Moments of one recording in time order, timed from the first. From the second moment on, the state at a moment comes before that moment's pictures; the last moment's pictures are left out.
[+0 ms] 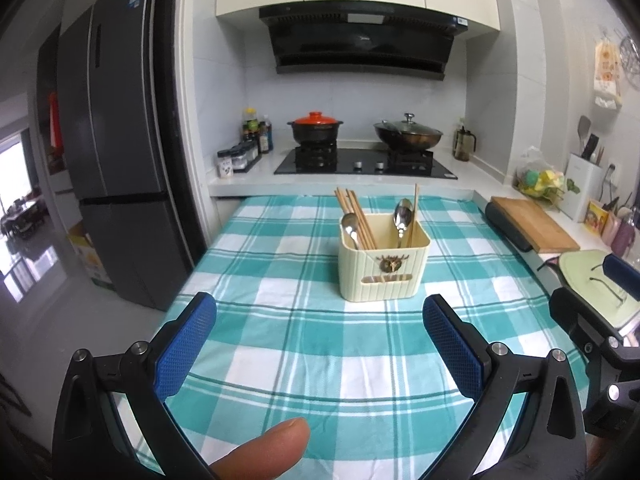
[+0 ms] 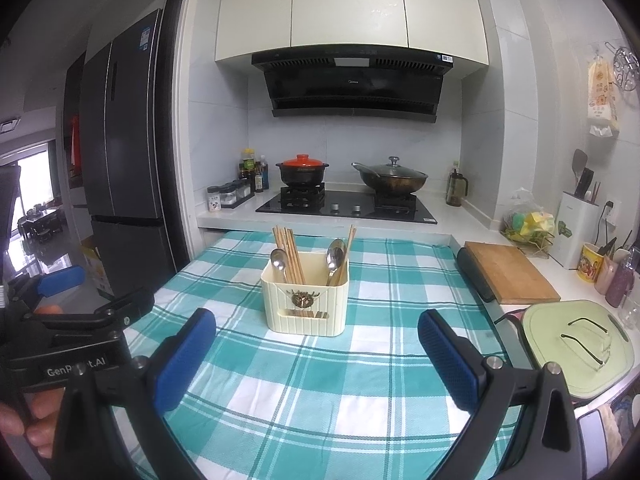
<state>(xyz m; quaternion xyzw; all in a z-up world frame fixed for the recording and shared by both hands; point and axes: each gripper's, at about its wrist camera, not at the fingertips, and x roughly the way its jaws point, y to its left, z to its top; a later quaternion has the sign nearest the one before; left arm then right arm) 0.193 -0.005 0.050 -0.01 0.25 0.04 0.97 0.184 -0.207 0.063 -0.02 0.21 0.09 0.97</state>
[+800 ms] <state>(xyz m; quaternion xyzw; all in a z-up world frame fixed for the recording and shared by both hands) 0.190 -0.003 0.051 0.00 0.26 0.05 0.96 0.176 -0.200 0.066 -0.02 0.21 0.11 0.97</state>
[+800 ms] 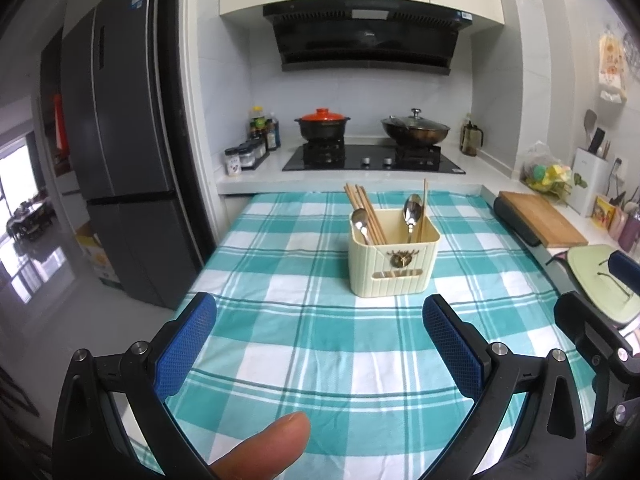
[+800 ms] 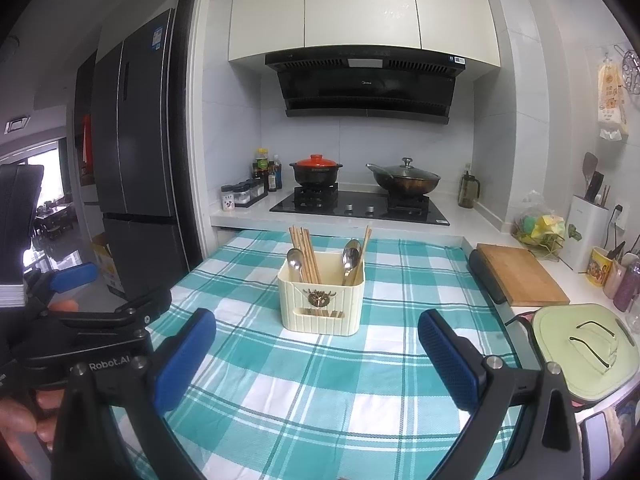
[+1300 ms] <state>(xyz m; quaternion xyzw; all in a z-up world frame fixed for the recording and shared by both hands) 0.188 -0.002 0.050 0.00 0.26 0.06 0.96 0.175 -0.200 0.067 -0.02 0.22 0.12 0.97</state>
